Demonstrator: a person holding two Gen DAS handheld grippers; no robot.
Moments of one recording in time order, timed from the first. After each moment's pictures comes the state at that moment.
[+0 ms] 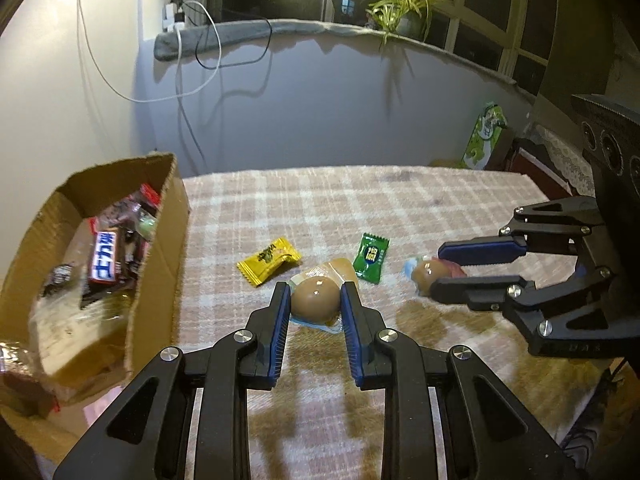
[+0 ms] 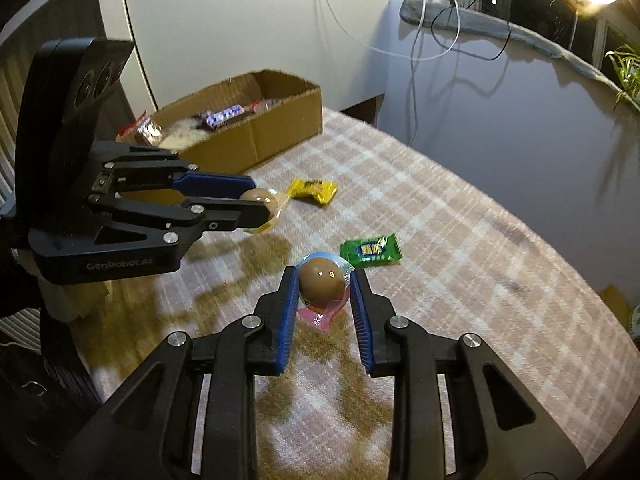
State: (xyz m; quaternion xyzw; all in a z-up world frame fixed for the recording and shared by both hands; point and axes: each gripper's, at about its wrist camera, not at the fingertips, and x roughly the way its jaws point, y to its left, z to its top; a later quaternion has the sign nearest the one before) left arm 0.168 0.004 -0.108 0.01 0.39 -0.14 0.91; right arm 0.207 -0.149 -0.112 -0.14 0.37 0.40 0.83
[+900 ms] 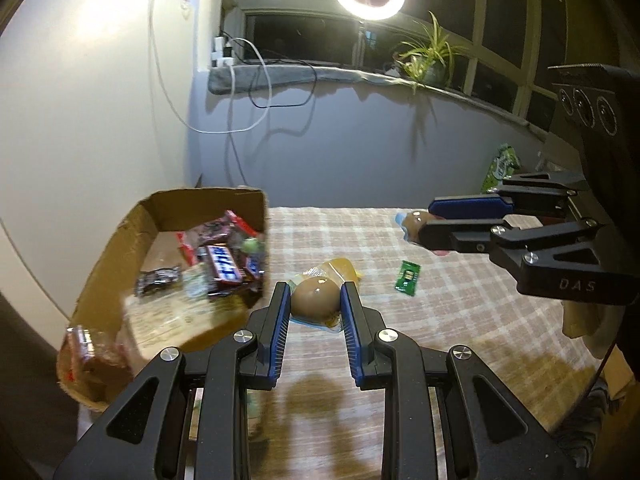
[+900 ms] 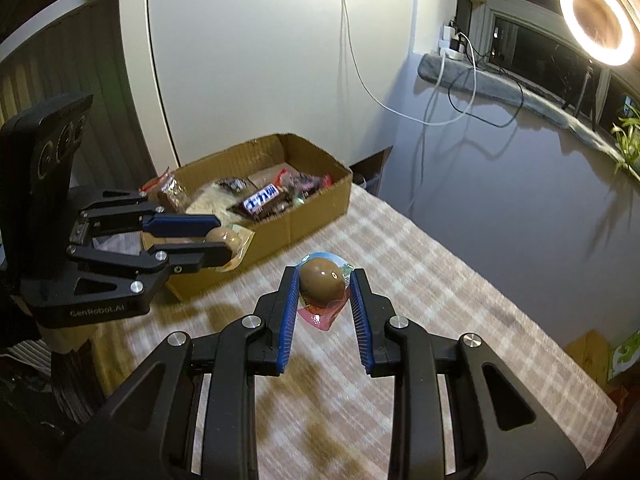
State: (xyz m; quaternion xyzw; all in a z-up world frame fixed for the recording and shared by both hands) left arm 0.129 0.069 -0.066 -0.01 0.33 -0.09 0.94; right arm 0.197 -0.083 -0.043 -0.16 0.31 0.40 0.85
